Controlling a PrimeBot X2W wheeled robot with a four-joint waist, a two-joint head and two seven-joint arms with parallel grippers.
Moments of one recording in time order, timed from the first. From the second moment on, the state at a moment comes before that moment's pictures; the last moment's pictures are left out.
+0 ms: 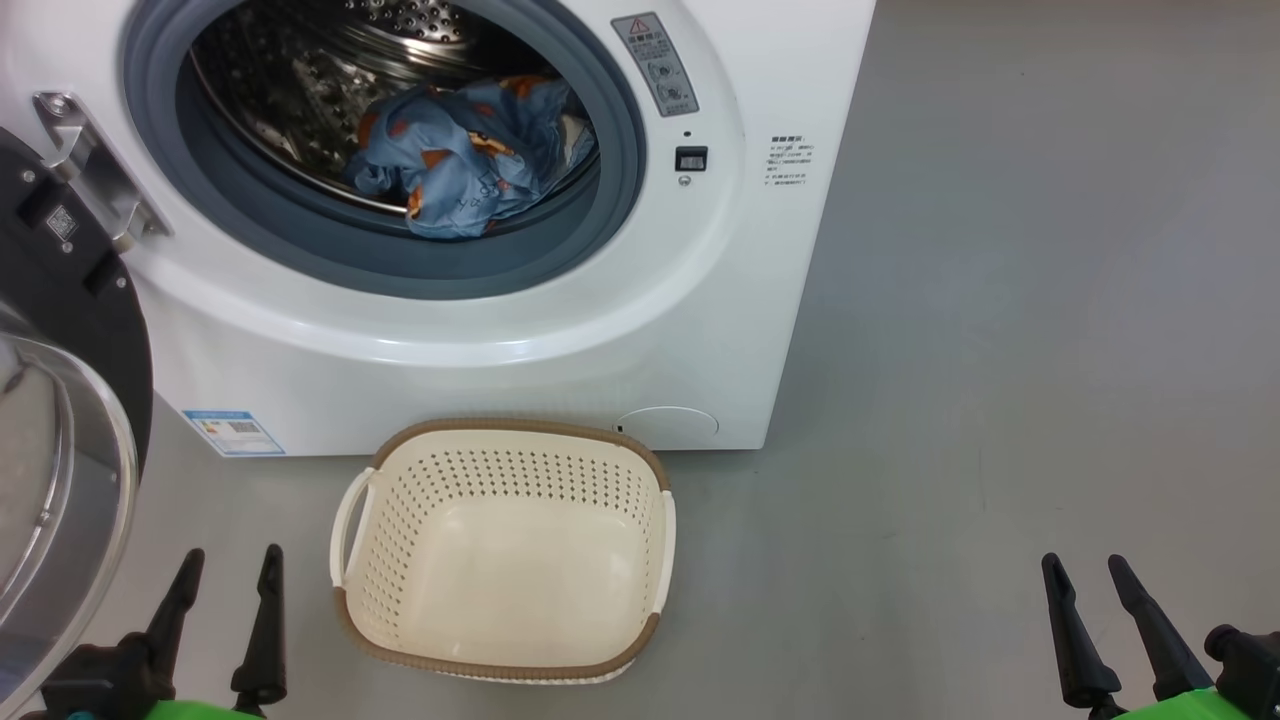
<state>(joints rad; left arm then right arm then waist) -0.02 0.15 0.04 0.23 -0.26 -0.13 -0.26 0.06 -0.18 -0.04 0.20 0.44 0.13 -0.26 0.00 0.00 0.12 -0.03</state>
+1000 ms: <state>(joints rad) -0.02 0.14 0.04 0.22 -0.29 -0.13 -0.26 0.06 -0.17 -0.04 0.19 0.44 0.13 -0.26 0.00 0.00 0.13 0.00</state>
